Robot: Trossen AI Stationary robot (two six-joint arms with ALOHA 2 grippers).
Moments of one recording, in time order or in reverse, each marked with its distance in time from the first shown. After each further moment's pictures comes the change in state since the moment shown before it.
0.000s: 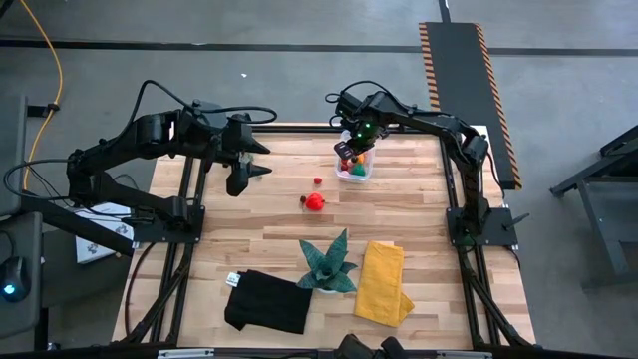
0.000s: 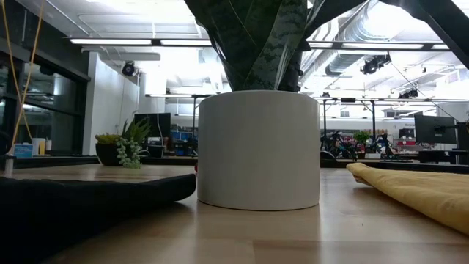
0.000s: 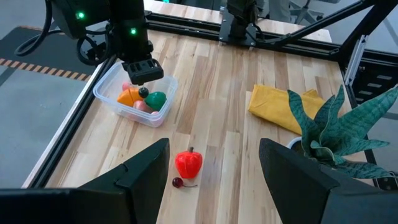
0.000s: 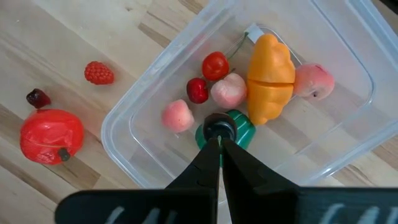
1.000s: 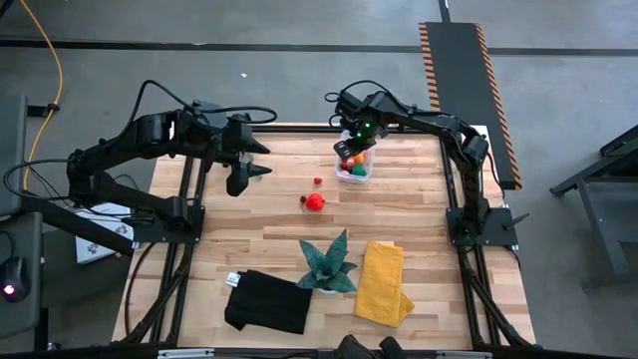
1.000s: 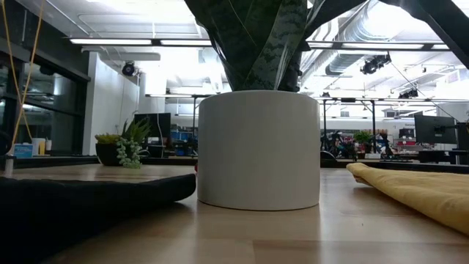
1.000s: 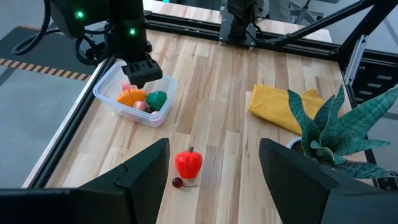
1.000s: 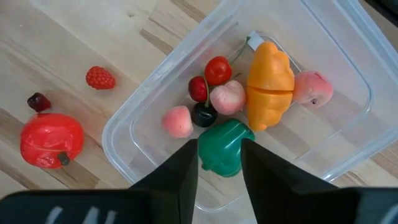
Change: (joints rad) left arm 0.000 0.000 0.000 0.000 0.000 0.000; right arm 0.003 0.000 0.000 0.017 0.008 -0.009
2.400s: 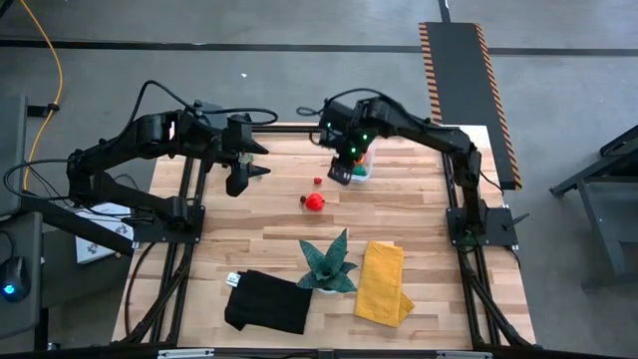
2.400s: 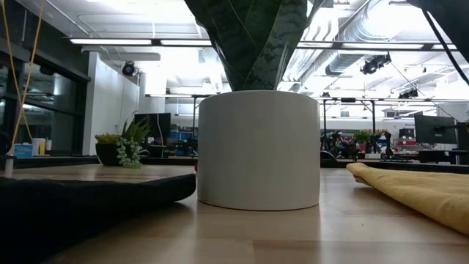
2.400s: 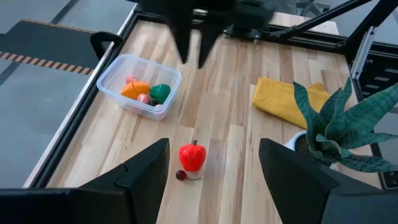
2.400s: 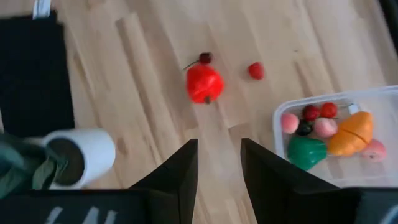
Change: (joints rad) left arm 0.000 0.000 0.000 -0.026 -0.014 0.004; right arm 0.302 -0.003 0.494 -0.328 -0.030 -0.270
